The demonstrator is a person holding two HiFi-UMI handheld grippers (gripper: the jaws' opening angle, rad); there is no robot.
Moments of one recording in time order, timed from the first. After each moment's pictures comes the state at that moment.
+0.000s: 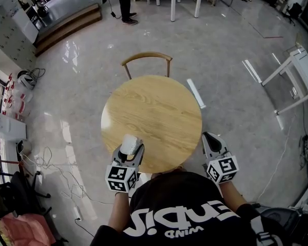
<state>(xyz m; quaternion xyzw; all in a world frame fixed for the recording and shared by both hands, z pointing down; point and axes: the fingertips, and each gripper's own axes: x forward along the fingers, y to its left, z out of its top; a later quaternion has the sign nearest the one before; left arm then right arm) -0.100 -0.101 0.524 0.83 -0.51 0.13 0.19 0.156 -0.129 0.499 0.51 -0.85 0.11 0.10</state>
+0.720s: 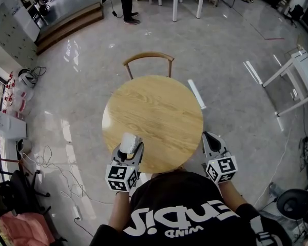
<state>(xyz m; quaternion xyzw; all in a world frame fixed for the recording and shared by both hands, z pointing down) -0.112 -0.108 0.520 0.82 -0.53 0.12 0.19 0.146 -0.136 0.502 0.52 -0.84 0.11 0.10</state>
